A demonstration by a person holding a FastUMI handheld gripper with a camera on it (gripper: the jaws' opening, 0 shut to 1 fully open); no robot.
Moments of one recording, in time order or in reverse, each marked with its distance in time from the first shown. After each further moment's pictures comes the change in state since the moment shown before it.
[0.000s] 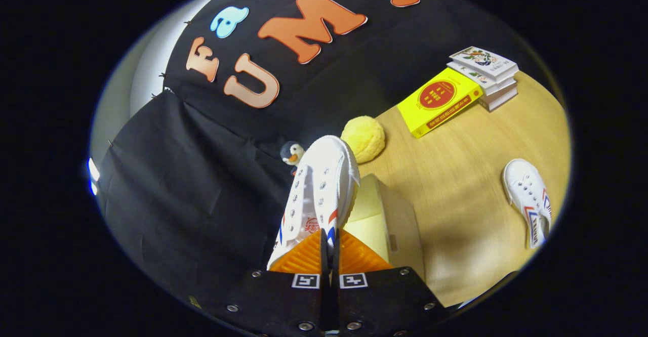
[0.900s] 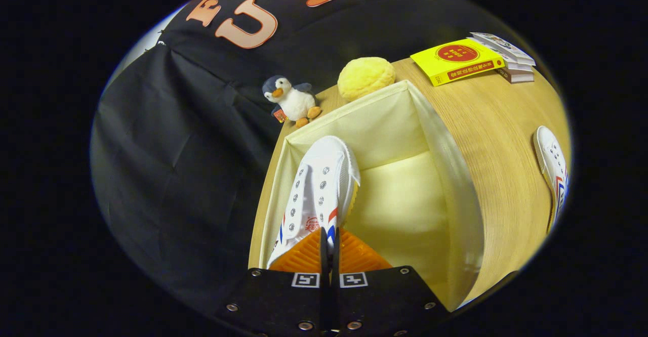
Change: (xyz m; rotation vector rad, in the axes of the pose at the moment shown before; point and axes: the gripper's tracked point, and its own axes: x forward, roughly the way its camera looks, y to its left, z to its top) arm 0.081 -0.019 -0.103 -0.129 0.188 -0.142
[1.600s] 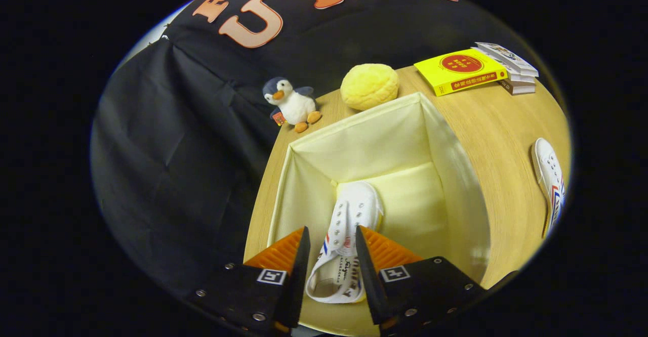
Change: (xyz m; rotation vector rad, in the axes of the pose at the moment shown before) arm -0.013 0.012 0.024 -0.031 -0.059 -0.027
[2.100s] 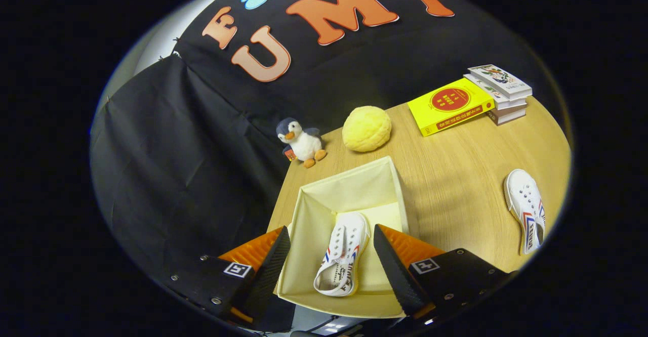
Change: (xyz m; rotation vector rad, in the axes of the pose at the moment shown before) arm -0.090 -0.024 0.065 -0.001 -0.173 0.042
